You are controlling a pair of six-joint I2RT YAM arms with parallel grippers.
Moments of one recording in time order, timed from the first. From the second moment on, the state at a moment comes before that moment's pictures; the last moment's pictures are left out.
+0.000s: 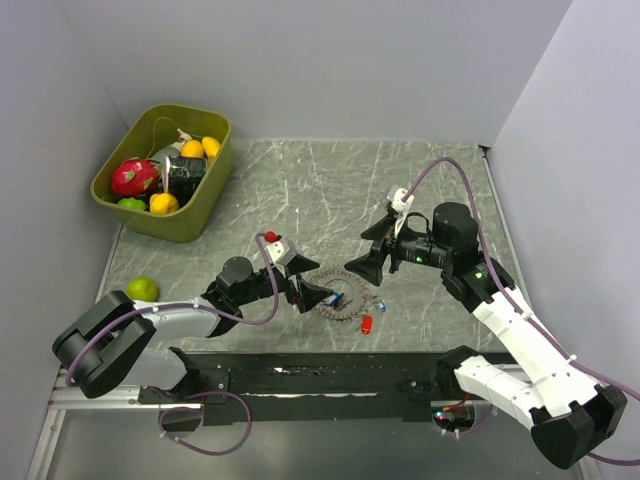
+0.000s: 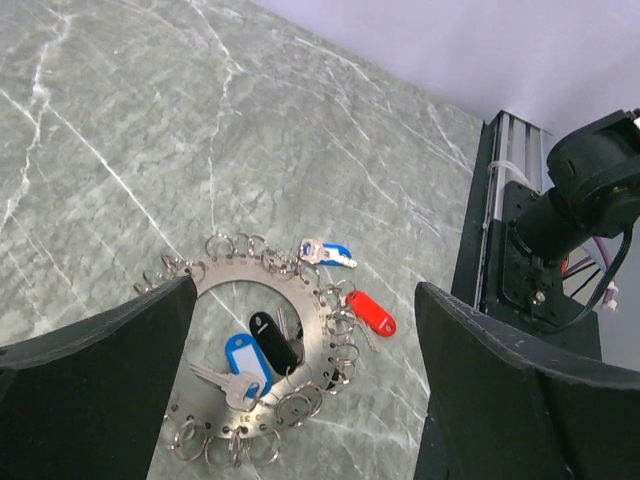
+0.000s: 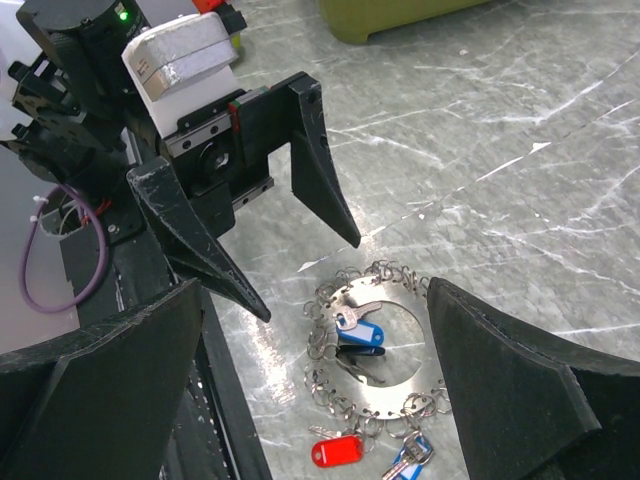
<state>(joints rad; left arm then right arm) -0.76 1.32 0.35 0.97 0.45 -0.29 0.47 0.89 0.90 -0.30 -0.67 -0.02</state>
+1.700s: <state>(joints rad) -0.52 0.76 0.55 0.08 -0.37 -0.49 0.29 0.59 0.70 -0.39 0.02 0.27</state>
